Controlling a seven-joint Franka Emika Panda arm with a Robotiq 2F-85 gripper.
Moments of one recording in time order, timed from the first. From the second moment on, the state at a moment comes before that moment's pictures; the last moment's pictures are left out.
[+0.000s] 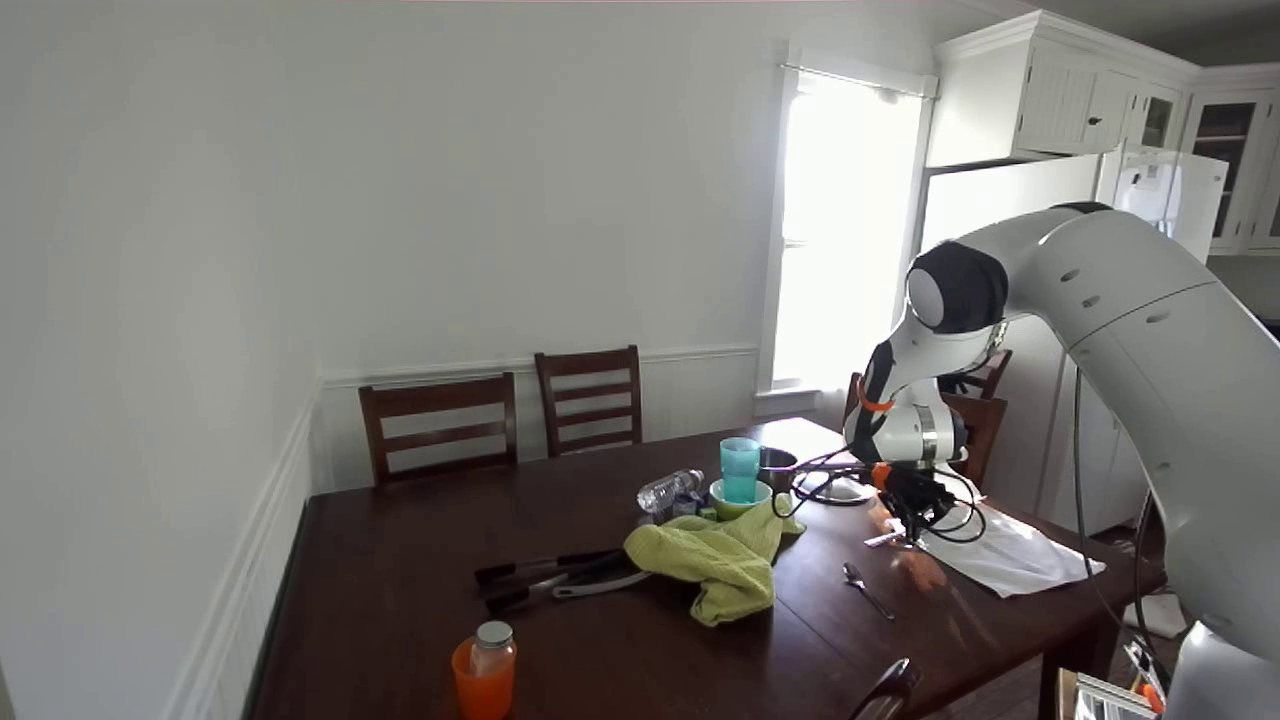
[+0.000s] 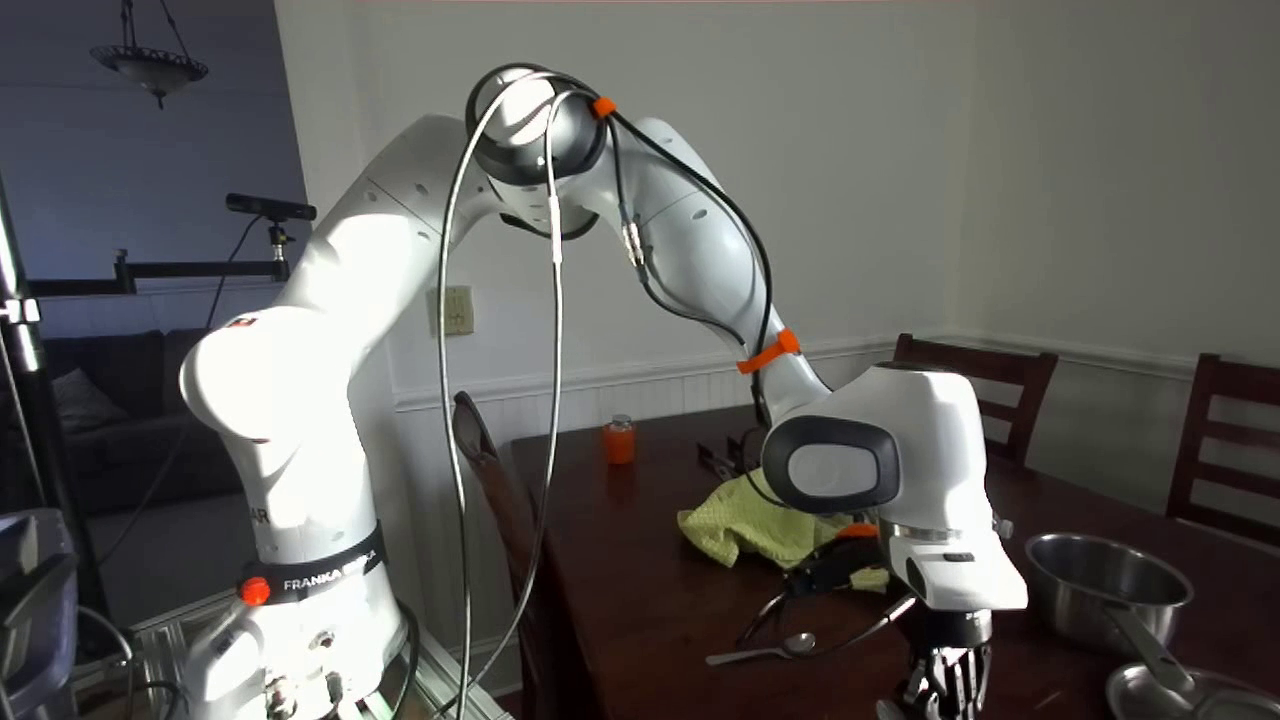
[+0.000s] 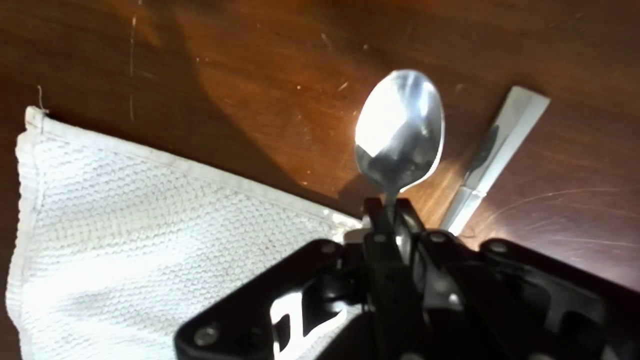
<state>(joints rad) -0.49 0.73 -0.48 -1.96 0.32 2.70 0.61</state>
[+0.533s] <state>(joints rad) -0.46 0.55 -0.42 -2.15 0.28 2.72 0.27</state>
